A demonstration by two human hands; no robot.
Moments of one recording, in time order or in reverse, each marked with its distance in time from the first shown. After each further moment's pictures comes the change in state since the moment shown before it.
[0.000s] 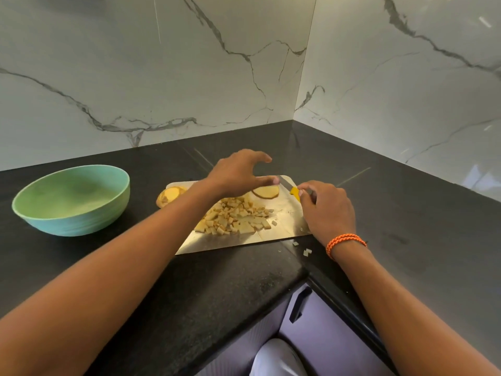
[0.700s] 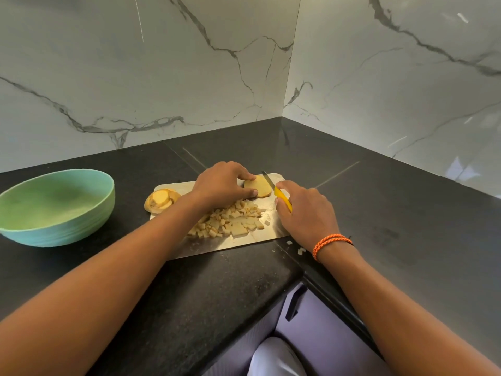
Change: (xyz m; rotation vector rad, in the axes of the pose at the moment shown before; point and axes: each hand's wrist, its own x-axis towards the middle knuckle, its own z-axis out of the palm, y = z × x) left_hand 0.001 -0.022 0.019 0.111 -0.026 -0.073; right_hand -0.014 -0.024 -0.005 -0.159 -0.185 -0.126
